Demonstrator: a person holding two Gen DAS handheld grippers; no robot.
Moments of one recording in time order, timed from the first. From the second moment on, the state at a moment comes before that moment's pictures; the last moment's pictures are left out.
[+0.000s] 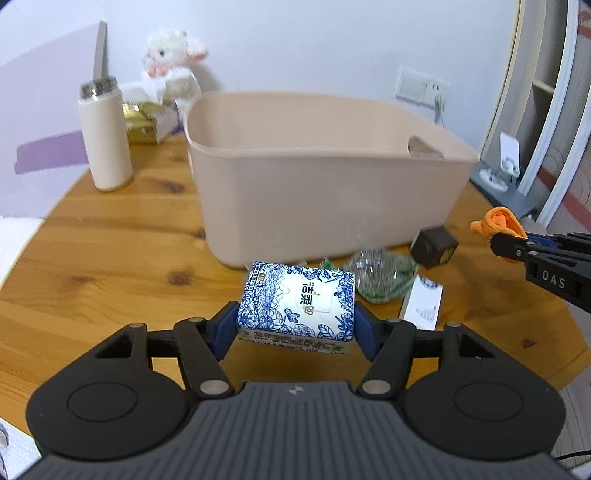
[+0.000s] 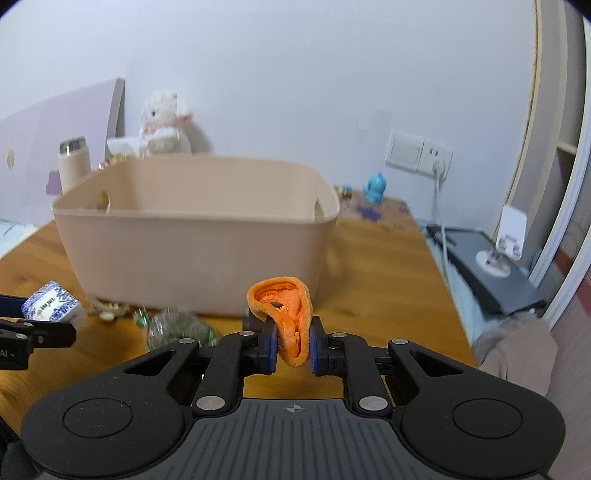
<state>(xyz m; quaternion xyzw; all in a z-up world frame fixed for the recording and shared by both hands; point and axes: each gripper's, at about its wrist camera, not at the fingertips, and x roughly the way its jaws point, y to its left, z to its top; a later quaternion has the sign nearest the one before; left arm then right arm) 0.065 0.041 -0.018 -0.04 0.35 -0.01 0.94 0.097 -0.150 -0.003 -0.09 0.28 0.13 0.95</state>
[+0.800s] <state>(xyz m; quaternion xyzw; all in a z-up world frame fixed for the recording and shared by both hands) 0.116 0.068 0.068 -0.04 0.25 0.02 0.97 0.138 -0.099 0.065 -0.11 0.16 0.13 0.97</state>
